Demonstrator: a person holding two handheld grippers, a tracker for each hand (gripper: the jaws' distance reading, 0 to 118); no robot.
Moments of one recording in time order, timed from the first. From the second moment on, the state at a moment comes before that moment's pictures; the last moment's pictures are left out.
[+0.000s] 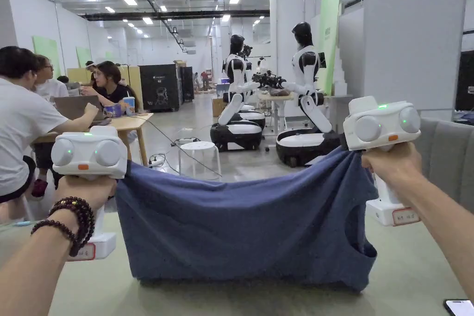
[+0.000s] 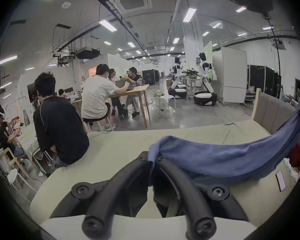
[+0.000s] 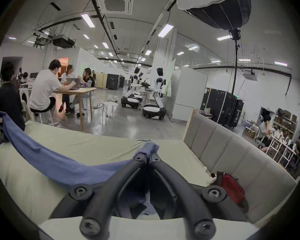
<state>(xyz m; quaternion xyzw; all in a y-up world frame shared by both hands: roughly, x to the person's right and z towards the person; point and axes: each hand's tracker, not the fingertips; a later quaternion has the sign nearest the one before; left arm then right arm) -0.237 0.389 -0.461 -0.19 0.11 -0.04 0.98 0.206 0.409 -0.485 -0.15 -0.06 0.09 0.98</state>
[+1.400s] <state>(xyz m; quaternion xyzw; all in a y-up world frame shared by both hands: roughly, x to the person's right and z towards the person) -0.275 0.089 -0.123 -0.35 0.04 0.01 0.94 0.245 0.079 -0.136 -0.40 -0.05 0.10 0.91</state>
